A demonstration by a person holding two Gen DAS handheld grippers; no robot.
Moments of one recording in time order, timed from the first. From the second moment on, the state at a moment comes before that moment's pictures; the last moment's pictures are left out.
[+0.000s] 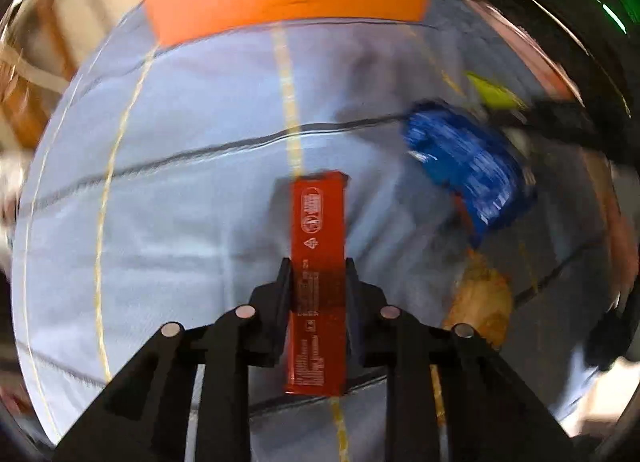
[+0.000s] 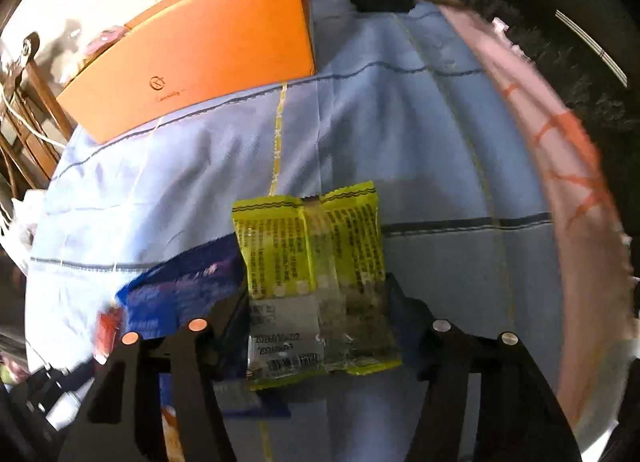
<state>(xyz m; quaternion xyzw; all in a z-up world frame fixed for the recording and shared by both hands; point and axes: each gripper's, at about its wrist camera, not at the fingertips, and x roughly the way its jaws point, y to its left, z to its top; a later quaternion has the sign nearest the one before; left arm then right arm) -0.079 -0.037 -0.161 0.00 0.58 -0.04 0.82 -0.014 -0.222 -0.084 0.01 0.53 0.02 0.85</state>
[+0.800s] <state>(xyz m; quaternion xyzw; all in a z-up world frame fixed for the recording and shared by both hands) 0.125 0.032 0.094 0.05 0.35 0.02 0.94 0.142 -0.167 0.143 0.05 0.36 0.08 0.93</state>
